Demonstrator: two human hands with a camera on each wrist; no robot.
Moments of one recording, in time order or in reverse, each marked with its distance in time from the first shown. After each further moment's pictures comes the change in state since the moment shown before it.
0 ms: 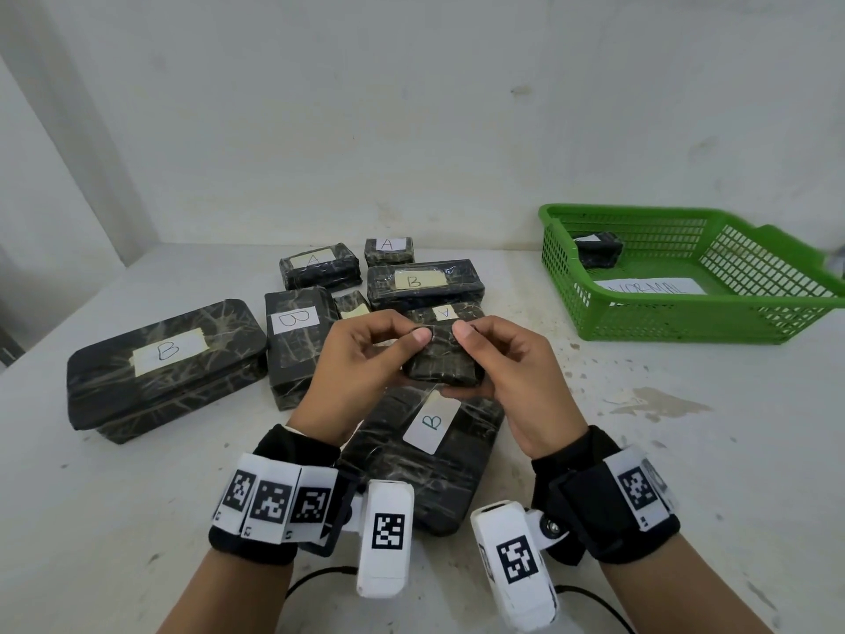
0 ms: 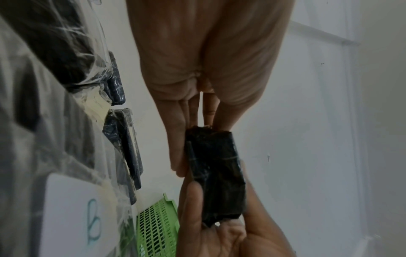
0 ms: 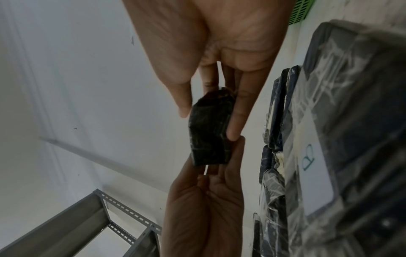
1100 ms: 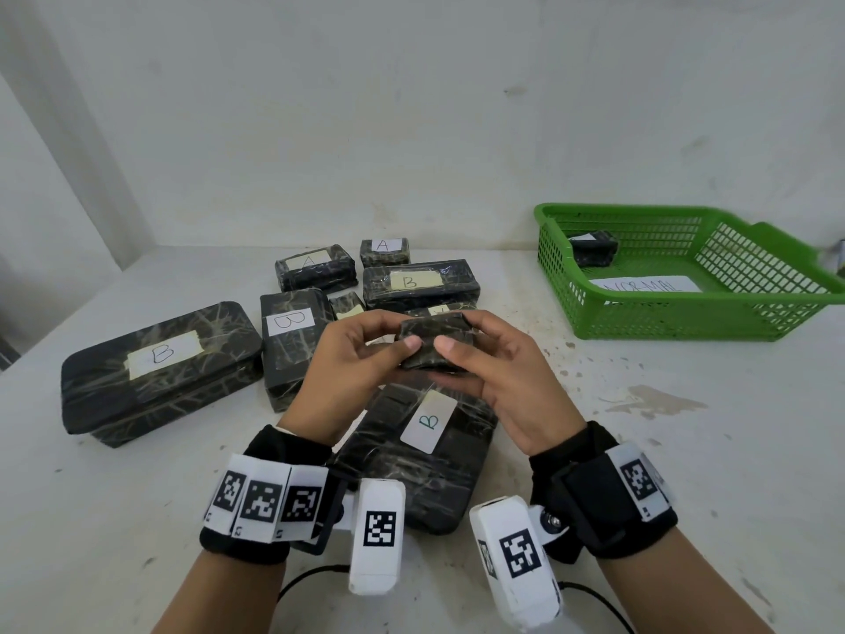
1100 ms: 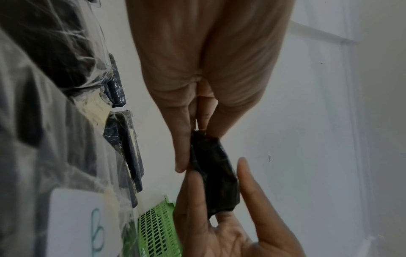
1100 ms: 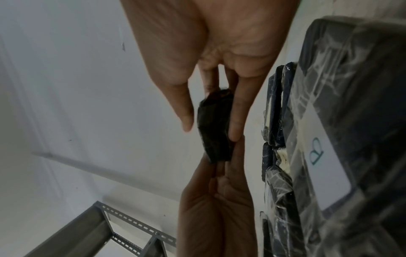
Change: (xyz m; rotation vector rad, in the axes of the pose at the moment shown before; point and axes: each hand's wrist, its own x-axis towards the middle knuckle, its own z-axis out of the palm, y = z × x) left_hand 0.001 -0.002 -0.004 -0.039 -0.014 -0.103; right_hand 0.003 0.002 -0.003 0.077 -0.067 0.058
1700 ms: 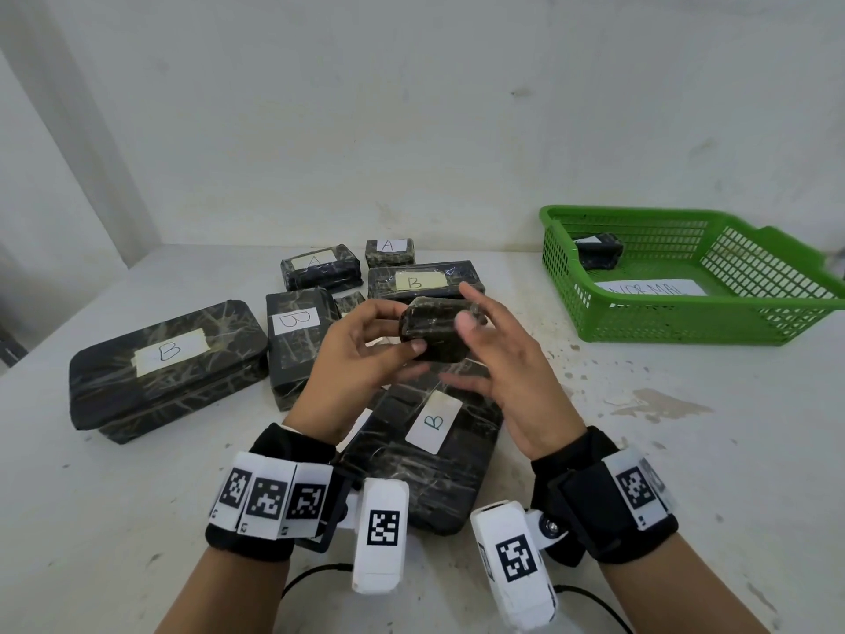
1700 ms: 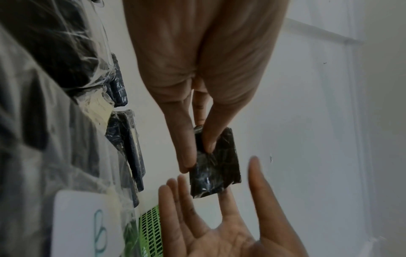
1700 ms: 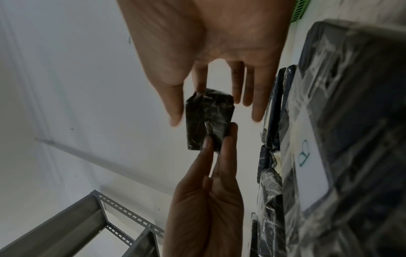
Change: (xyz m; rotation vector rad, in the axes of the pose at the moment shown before) left_hand 0.006 -0.006 -0.007 -0.072 0.006 -0.021; right_hand 0.001 0.003 0.000 -0.132 0.017 -0.060
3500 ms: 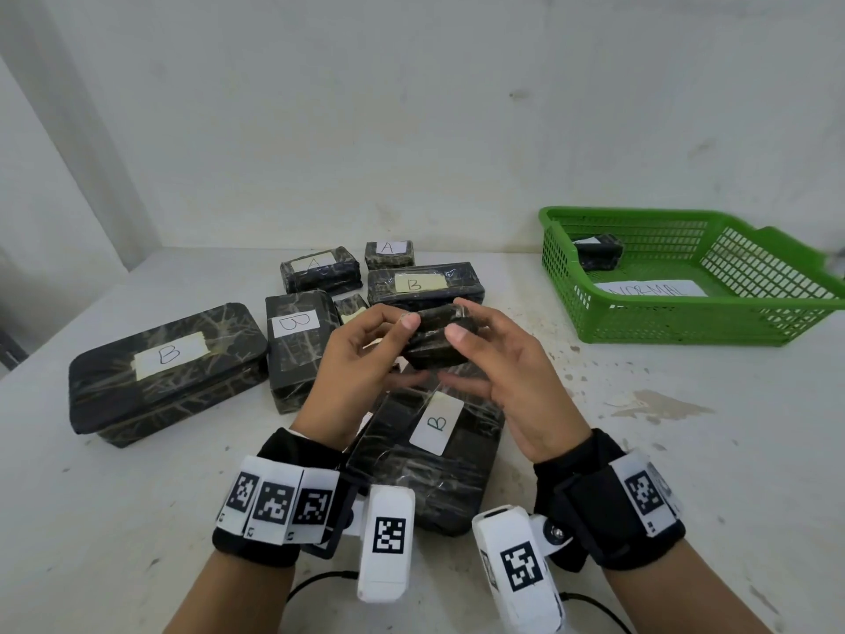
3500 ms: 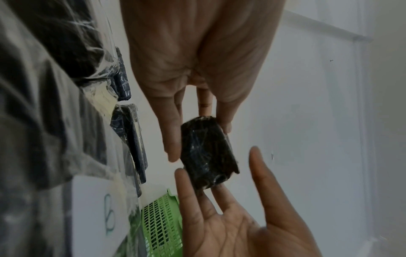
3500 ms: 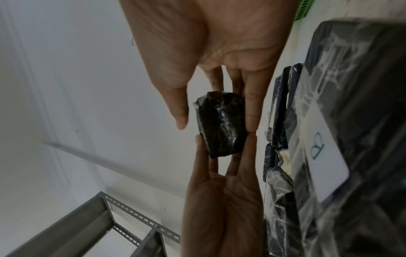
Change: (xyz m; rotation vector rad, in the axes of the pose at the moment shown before) left_hand -0.004 0.000 0.008 -0.006 0.048 0.014; right_hand -0.002 -0.005 0.001 0.059 0.025 0.046
